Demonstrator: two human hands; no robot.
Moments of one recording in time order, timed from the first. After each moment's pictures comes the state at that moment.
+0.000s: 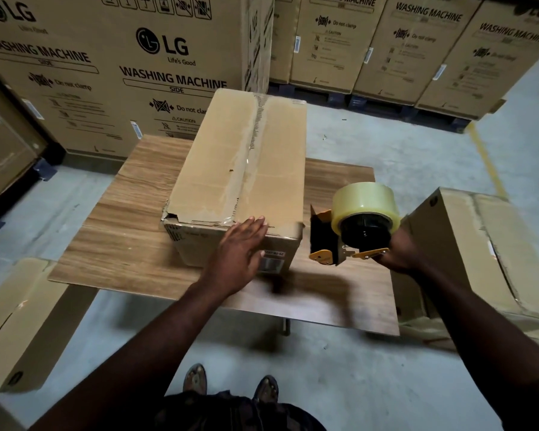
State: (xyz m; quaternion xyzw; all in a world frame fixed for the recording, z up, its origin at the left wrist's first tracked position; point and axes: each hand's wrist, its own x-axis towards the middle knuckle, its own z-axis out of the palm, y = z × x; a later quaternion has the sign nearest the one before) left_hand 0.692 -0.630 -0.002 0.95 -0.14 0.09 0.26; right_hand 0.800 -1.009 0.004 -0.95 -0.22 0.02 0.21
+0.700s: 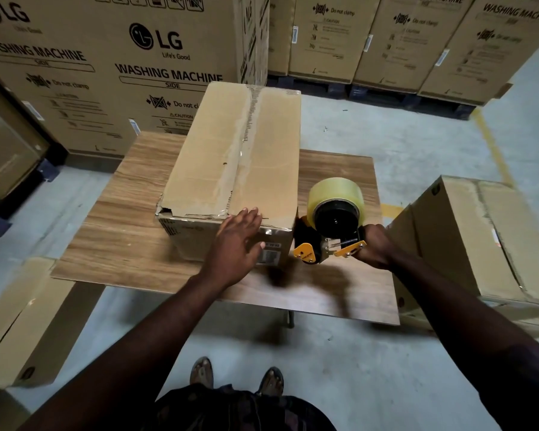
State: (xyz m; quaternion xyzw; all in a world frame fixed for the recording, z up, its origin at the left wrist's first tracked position) left_hand 0.693 -0.639 0.000 0.95 -0.08 0.07 0.29; right_hand 0.781 -0.974 0.000 -0.95 -0.16 0.14 0.21
